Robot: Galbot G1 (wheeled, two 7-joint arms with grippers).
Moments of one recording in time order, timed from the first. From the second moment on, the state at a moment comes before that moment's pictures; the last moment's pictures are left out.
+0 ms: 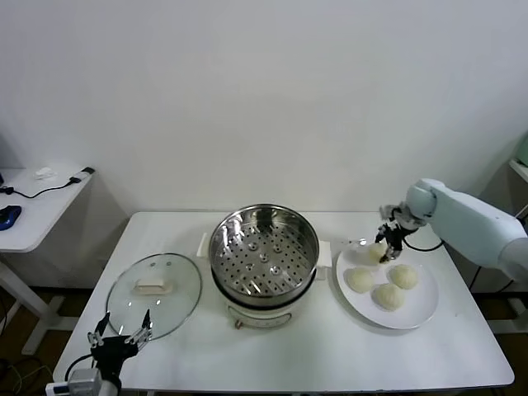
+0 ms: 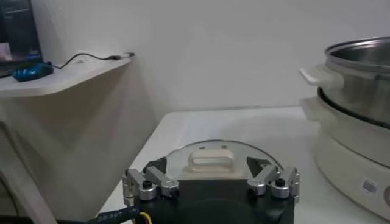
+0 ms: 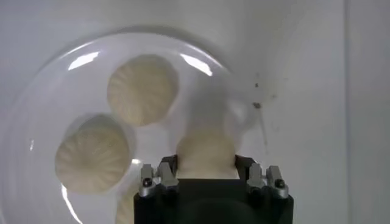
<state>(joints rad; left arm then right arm) 1.74 -1.45 -0.73 -2.11 -0.13 0.24 -0.04 0.39 0.91 -1.25 0.83 0.23 -0.01 -1.09</state>
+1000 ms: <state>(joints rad) 1.77 -1.44 -0.71 -2.13 -0.10 0.23 -0.04 0.76 1.25 -1.45 1.22 0.17 0.51 -1.10</state>
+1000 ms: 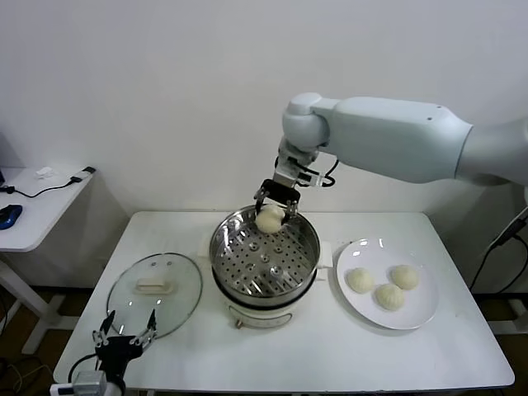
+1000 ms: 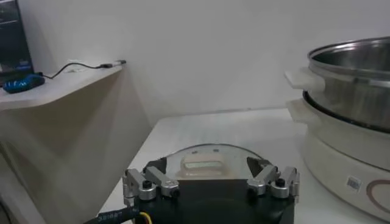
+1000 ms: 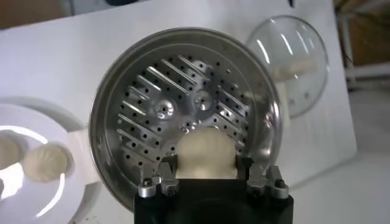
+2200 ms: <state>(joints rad) 1.77 -1.45 -0.71 -2.10 -0.09 0.20 -0.05 0.49 1.36 -1.33 0.95 -0.19 0.66 -0.96</state>
